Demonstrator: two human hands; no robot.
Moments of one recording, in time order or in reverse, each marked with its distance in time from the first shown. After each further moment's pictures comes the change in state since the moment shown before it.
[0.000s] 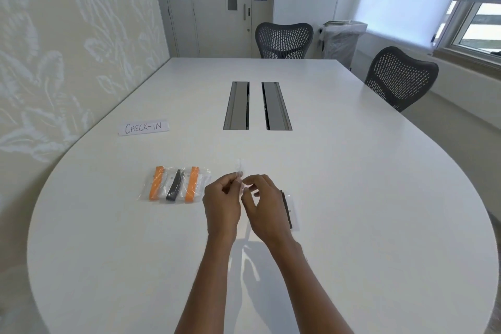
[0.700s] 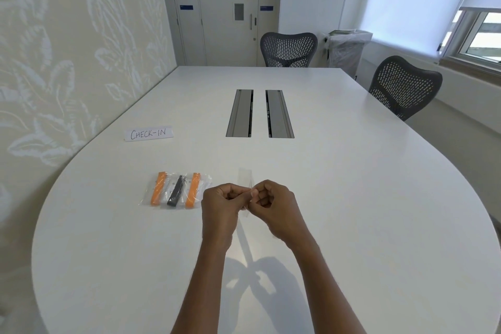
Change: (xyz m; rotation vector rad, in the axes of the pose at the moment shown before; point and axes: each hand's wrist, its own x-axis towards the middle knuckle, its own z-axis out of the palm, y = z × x) left_hand -0.009 0.014 -0.007 0.009 -0.177 0.033; right_hand 0.013 0.002 -0.044 0.290 -0.195 0.160
